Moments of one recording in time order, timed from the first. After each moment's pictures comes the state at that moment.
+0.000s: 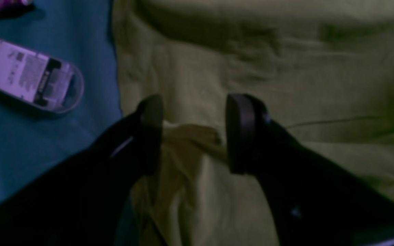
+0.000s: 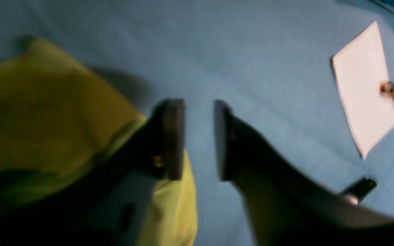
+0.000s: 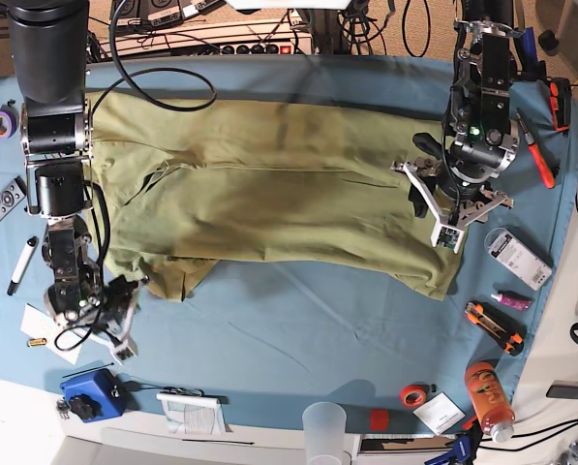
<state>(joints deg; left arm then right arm) 7.6 -9.6 1.1 108.6 -4.5 -9.6 53.9 40.6 25.7 -15.4 51.0 5.2 29.7 -47.5</state>
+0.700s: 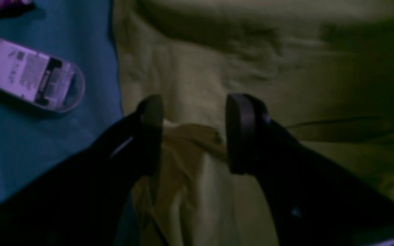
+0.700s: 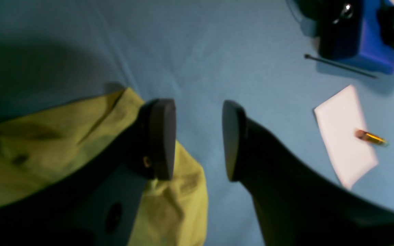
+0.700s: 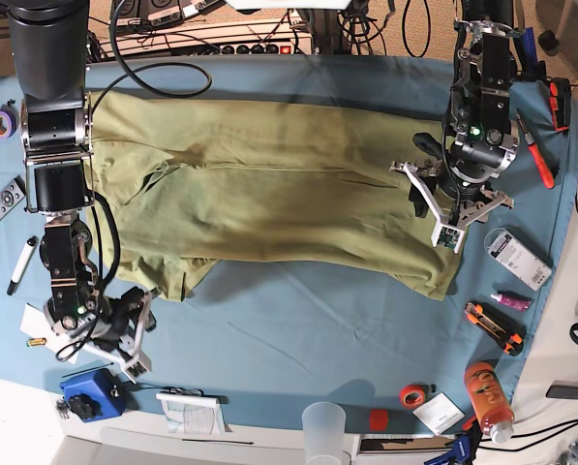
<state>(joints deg) 7.6 -9.6 1.1 108.6 -4.4 -9.6 53.9 39.4 26.1 -15.4 57.8 10.1 32.4 -49.5</state>
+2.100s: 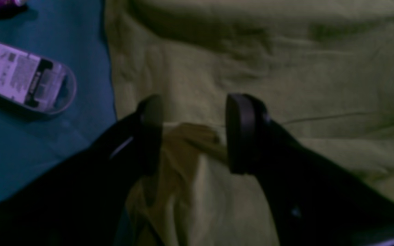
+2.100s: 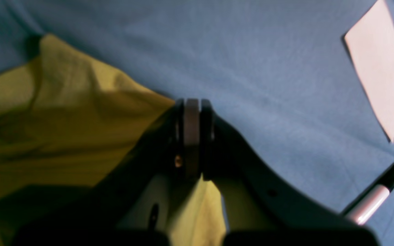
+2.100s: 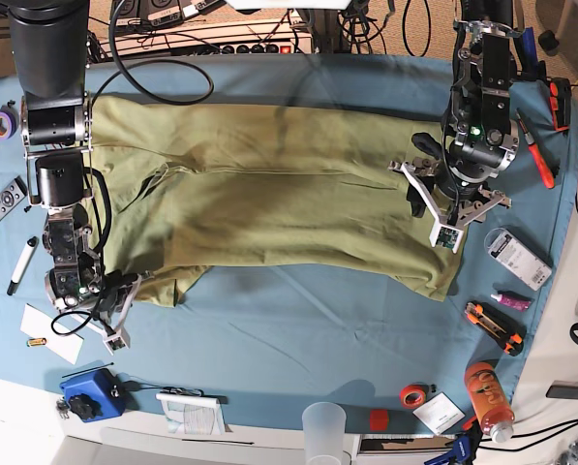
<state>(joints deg) 7.6 -9.5 1.1 108.6 -5.9 -9.6 53.9 38.3 26.3 -15.4 46.7 6.1 22.5 -40.2</state>
